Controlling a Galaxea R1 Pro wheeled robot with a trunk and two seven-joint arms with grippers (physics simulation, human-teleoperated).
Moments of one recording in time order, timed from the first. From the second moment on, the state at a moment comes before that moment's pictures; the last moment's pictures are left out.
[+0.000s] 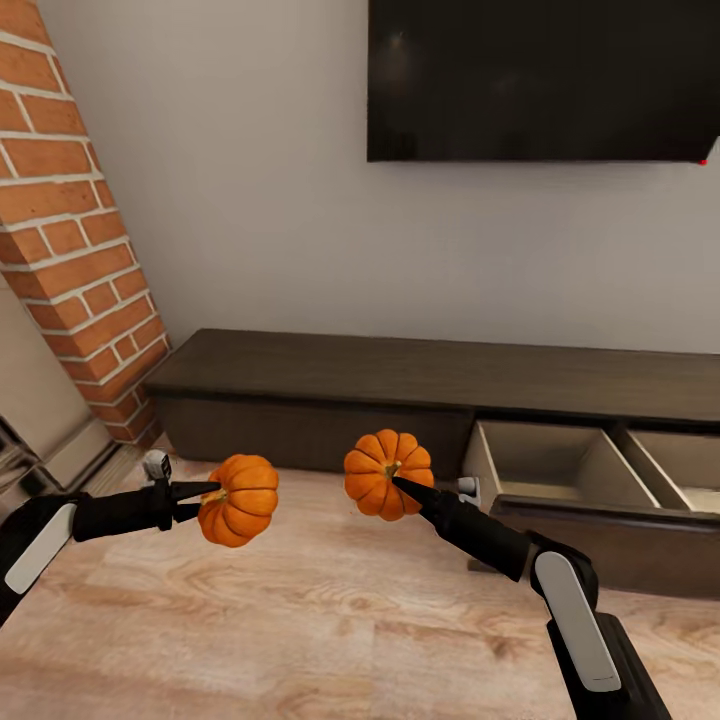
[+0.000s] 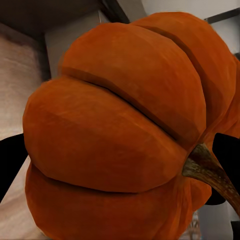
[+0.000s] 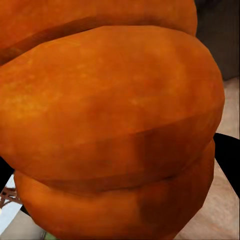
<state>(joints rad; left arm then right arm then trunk) -0.63 0.55 -0.16 -0.94 0.77 1.04 -1.14 -0.31 0.01 -0.04 -1.53 -0.93 0.91 0.45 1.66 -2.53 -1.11</state>
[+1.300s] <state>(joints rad) -0.63 0.55 -0.15 -0.96 0.77 1.04 -1.14 -0.31 0.01 -0.04 -1.53 -0.94 0.91 0.45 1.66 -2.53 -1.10</state>
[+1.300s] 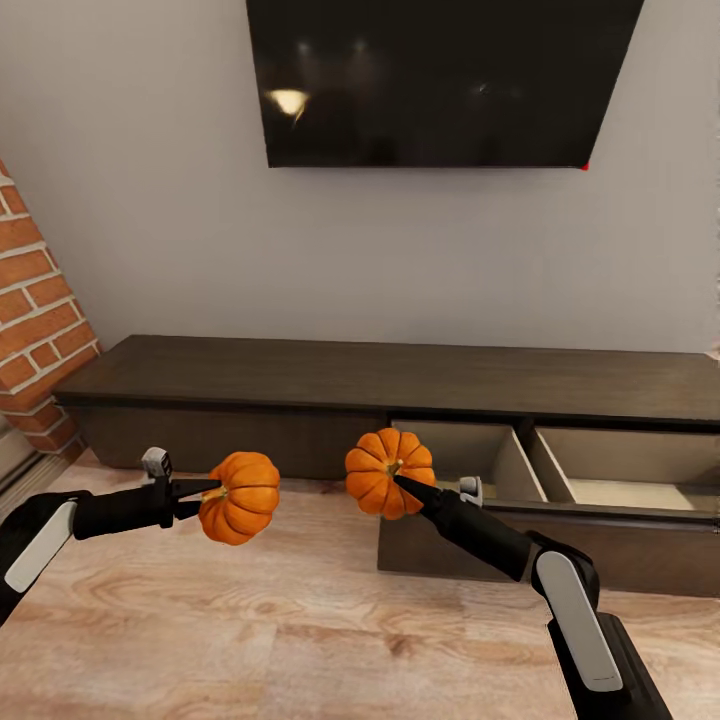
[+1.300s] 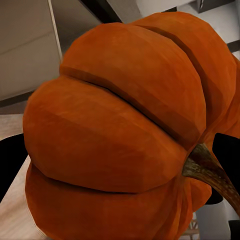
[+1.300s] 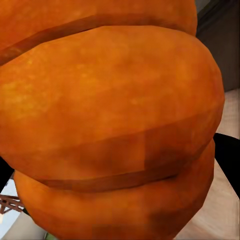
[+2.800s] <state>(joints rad) -0.63 0.54 -0.15 -0.99 0.77 1.04 -1.14 -0.31 0.01 -0.04 -1.53 -0.94 0.91 0.45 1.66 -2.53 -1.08</state>
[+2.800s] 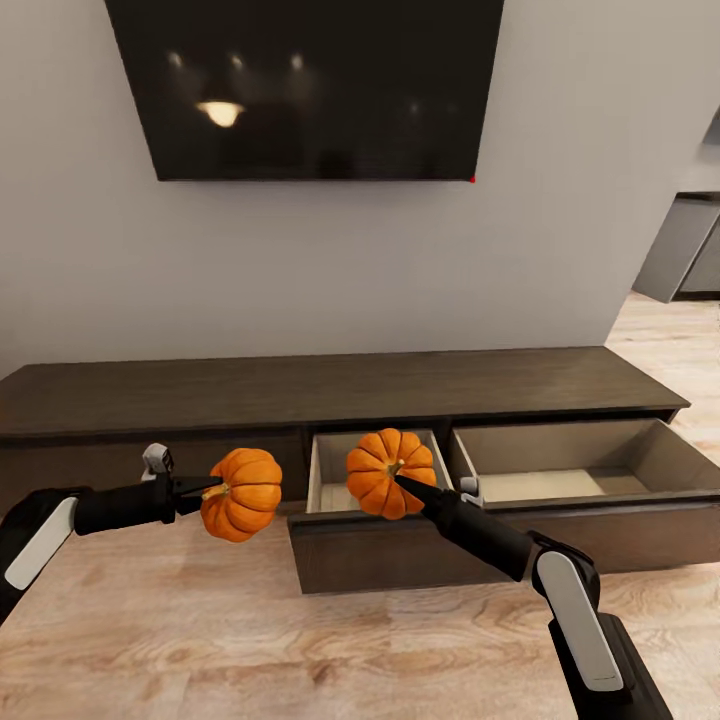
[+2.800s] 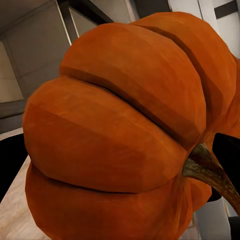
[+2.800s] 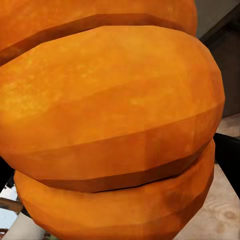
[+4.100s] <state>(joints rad) -0.63 0.54 -0.16 -1.00 0.77 1.04 -1.14 -0.31 0.01 -0.05 -1.52 -0.93 0.91 0.45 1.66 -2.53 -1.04</state>
